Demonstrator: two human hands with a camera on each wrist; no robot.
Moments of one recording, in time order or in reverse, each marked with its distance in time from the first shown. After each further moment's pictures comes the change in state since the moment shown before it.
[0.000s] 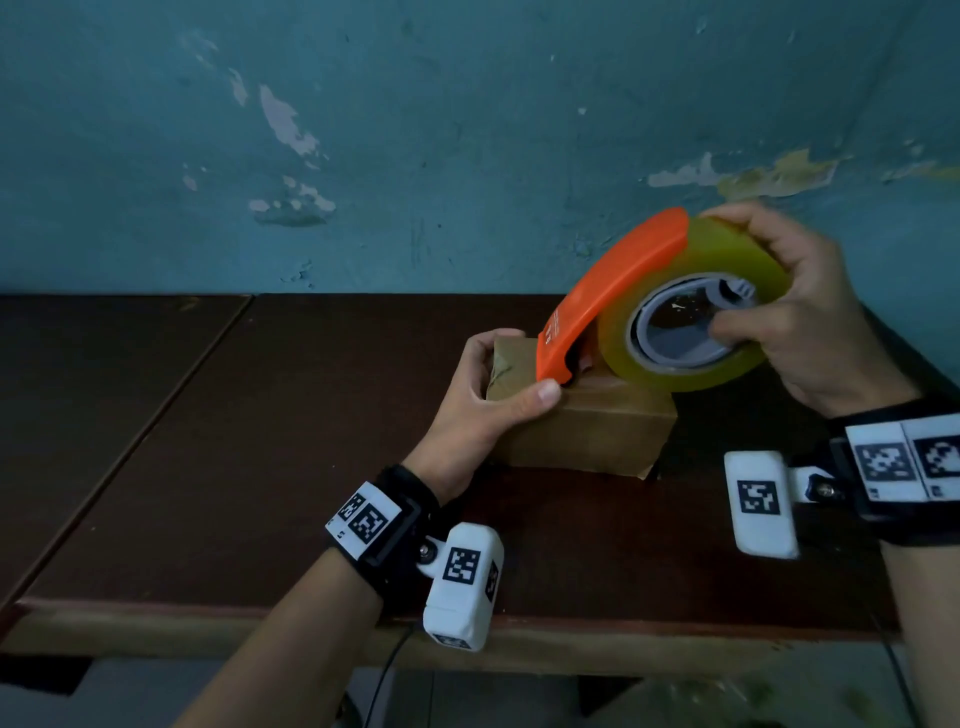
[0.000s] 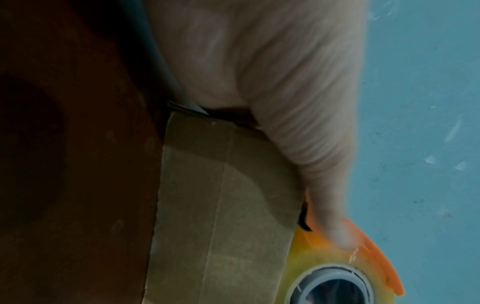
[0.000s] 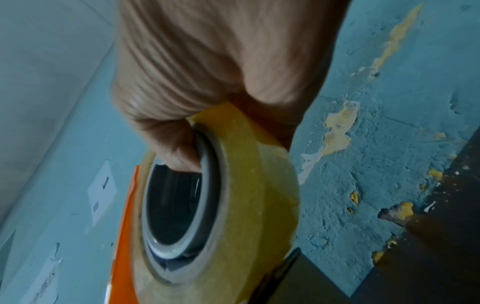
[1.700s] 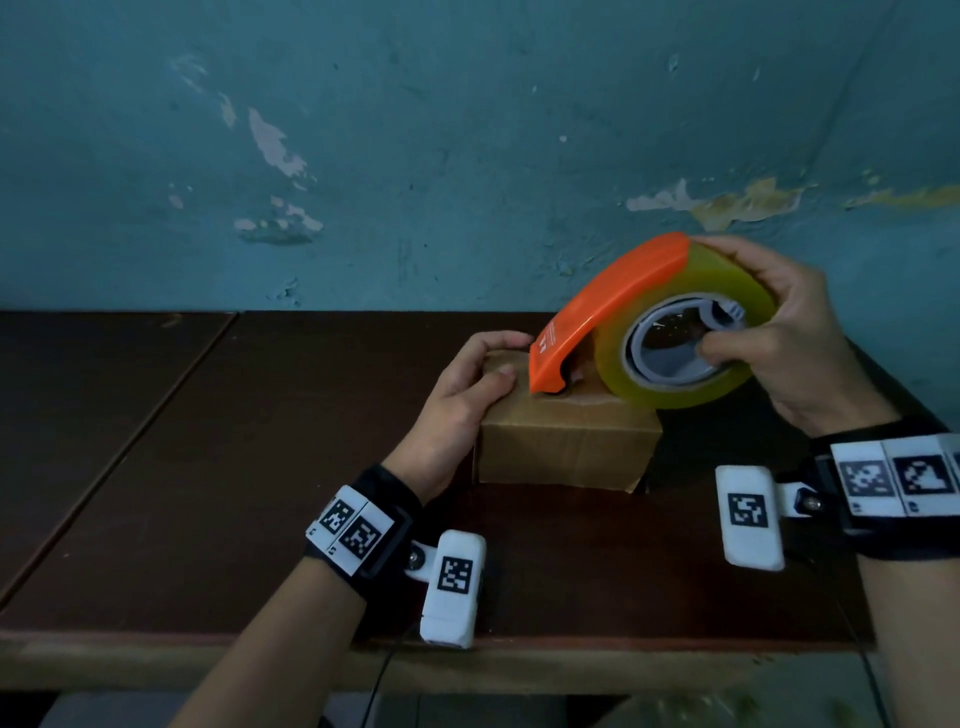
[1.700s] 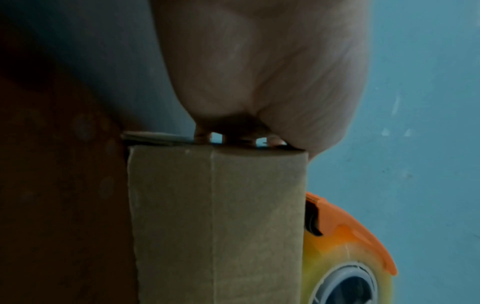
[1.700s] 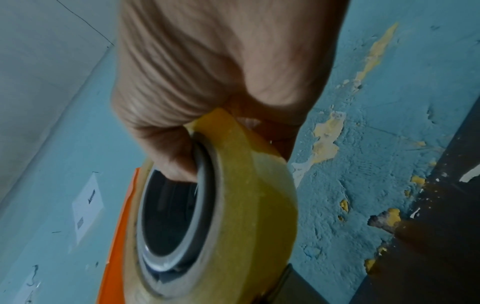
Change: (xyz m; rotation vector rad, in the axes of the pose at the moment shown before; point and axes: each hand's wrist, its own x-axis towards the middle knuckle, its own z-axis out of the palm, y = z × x) left_hand 0.015 0.012 -0.005 0.048 -0.054 0.024; right_hand -0.004 0.006 -0.010 0.024 0.049 0.029
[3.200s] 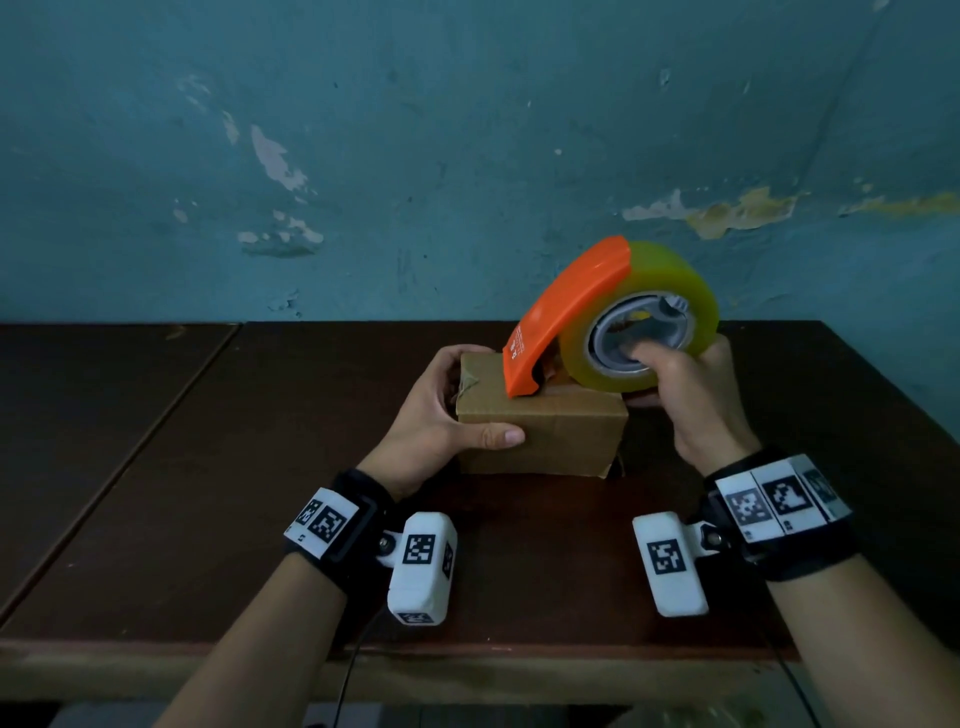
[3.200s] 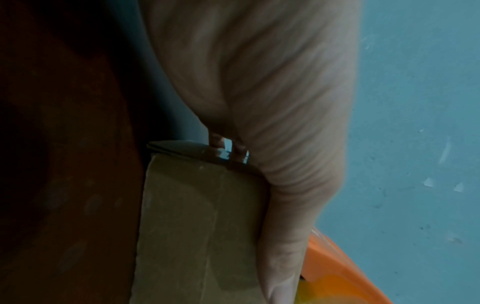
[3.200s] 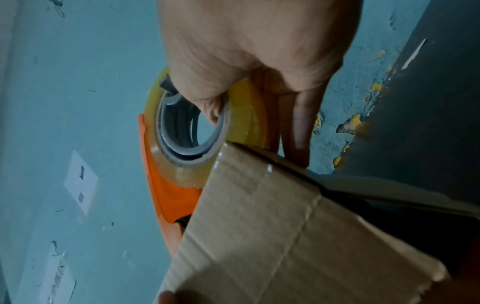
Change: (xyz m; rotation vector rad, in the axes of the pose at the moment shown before) left_hand 0.001 -0.002 -0.028 0.138 -0.021 0.009; right_hand -0.011 0.029 0.058 0.092 0.325 0.349
